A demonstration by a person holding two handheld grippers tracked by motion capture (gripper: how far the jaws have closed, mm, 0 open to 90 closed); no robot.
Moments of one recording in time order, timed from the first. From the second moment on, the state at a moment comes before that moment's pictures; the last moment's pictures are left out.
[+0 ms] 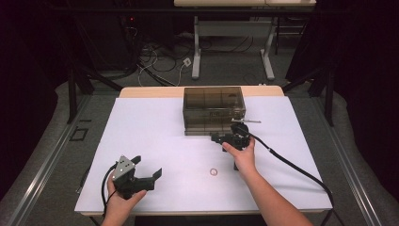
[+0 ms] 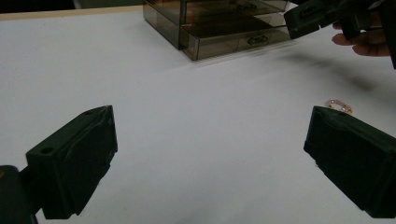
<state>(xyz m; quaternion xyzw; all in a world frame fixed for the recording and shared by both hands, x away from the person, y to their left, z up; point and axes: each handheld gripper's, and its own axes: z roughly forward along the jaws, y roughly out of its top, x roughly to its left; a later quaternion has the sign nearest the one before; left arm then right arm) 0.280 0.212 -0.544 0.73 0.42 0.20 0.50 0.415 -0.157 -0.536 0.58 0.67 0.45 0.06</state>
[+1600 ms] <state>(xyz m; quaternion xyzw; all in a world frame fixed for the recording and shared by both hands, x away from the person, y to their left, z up) 0.281 0.212 -0.545 0.74 0.42 0.20 0.50 0.447 -0.197 -0.515 0.61 0.69 0.35 0.15</state>
